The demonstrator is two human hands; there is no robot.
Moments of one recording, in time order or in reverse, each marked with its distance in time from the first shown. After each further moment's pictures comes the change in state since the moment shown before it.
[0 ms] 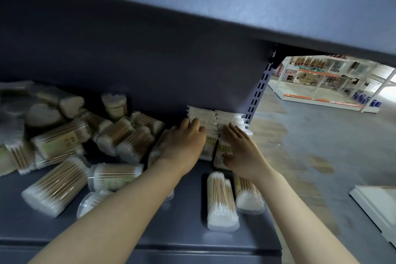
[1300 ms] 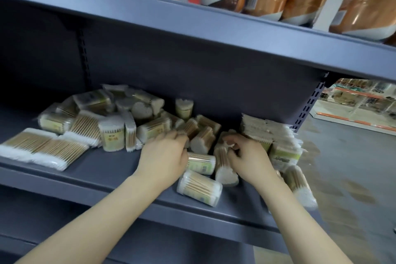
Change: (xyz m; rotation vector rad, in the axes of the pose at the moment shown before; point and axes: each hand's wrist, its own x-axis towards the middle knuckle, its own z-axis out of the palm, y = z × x) left_hand -0.151 -0.126 -0.039 -0.152 0.265 -0.207; right_hand -0.017 -0.137 0.001 0.338 0.271 -0.054
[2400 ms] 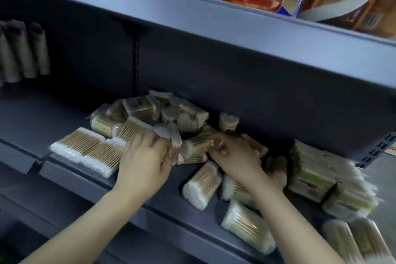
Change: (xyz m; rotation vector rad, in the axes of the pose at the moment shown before) left_hand -0.026 -0.109 -0.016 0.081 0.107 -0.281; right_hand 0.077 -0.090 0.065 0.125 -0.191 -0.188
